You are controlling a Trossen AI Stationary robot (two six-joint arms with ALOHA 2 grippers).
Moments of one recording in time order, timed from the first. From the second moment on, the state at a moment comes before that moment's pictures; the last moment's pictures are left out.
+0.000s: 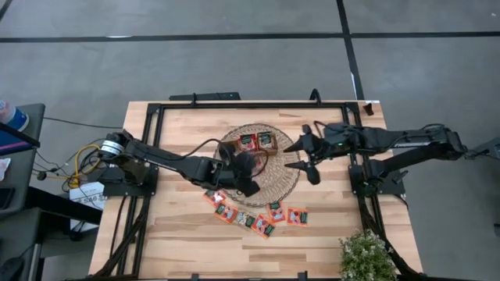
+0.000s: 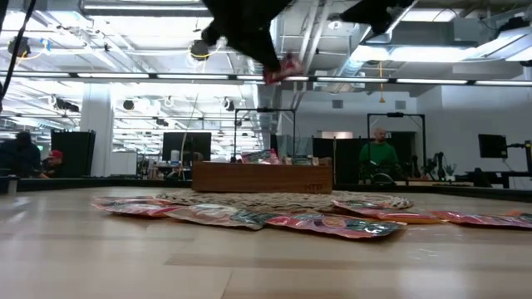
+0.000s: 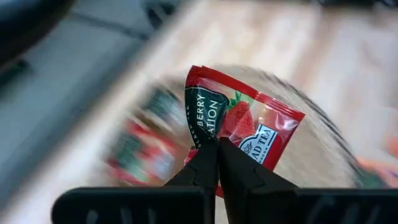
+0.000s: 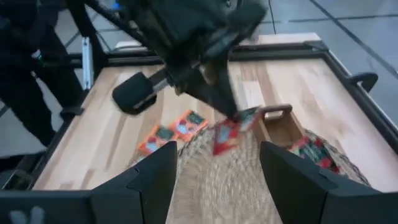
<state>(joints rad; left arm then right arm) -0.22 1.72 1.38 -0.48 -0.76 -0.38 0.02 1.05 0.94 -0.34 -0.05 0.00</state>
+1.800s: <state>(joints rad) -0.40 1.55 1.39 -0.64 -0.92 -0.37 -0.10 1.27 0.94 -0.09 -0.03 -0.11</state>
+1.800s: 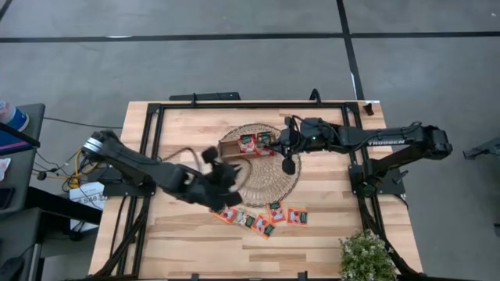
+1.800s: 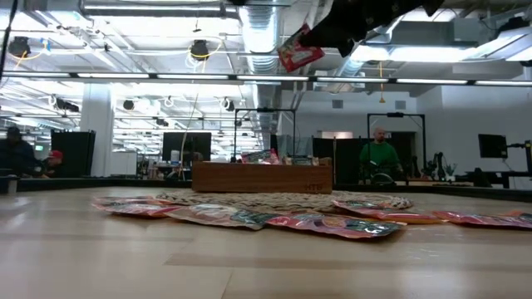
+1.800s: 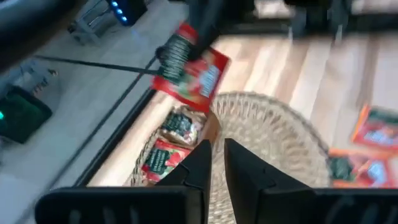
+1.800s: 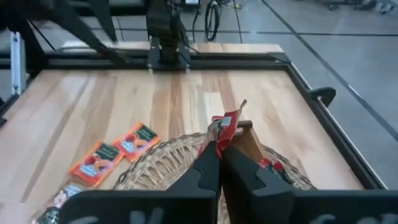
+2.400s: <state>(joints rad) -0.49 1.39 1.39 -0.72 -0.91 -0.52 -0.32 1.65 0.94 0.22 -0.29 -0.03</state>
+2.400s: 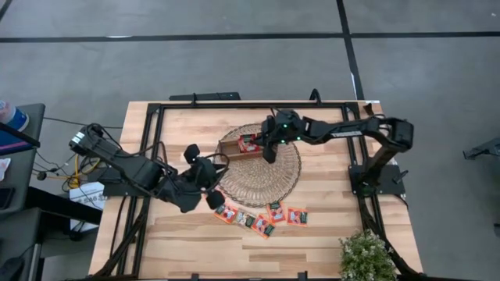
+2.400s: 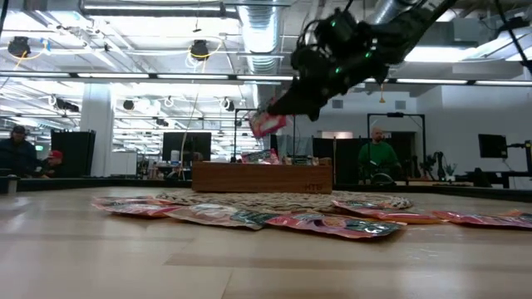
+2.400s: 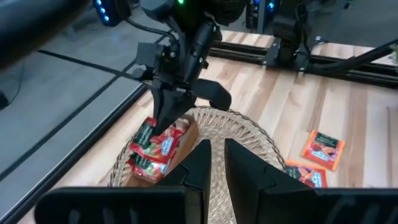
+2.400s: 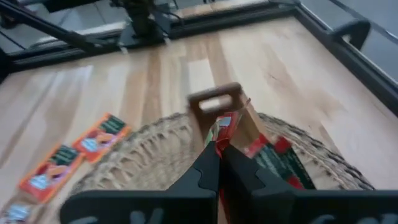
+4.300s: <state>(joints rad) -0.49 1.39 1.39 -0.73 -0.89 -0.55 -0.35 1.82 0.99 0.25 -0.25 -0.10</state>
